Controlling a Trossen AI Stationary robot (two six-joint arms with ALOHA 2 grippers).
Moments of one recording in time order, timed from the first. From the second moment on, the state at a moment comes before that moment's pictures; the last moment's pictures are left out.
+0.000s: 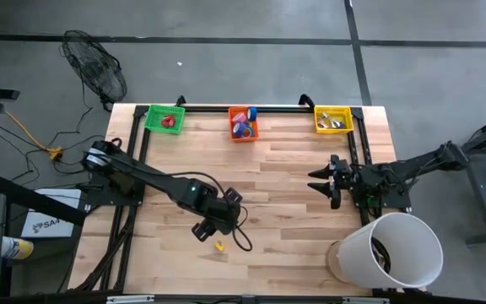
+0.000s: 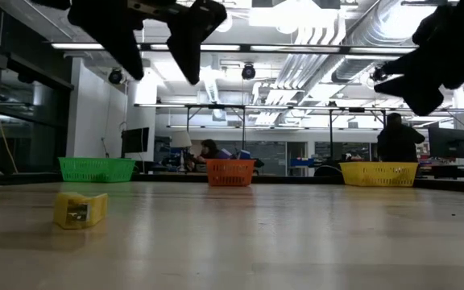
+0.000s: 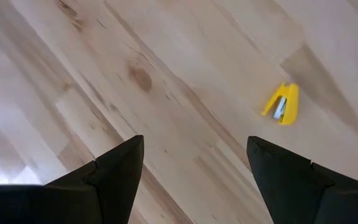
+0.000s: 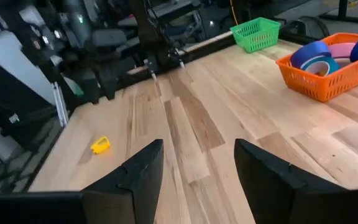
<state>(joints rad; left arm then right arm) -0.34 1.72 1.41 -0.81 -0.05 0.43 0.28 0.32 0.13 0.01 0.37 0.43</state>
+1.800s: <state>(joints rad) -0.43 1.81 1.41 -0.84 0.10 0.63 0.28 0.19 0.07 -0.09 0.32 0.00</state>
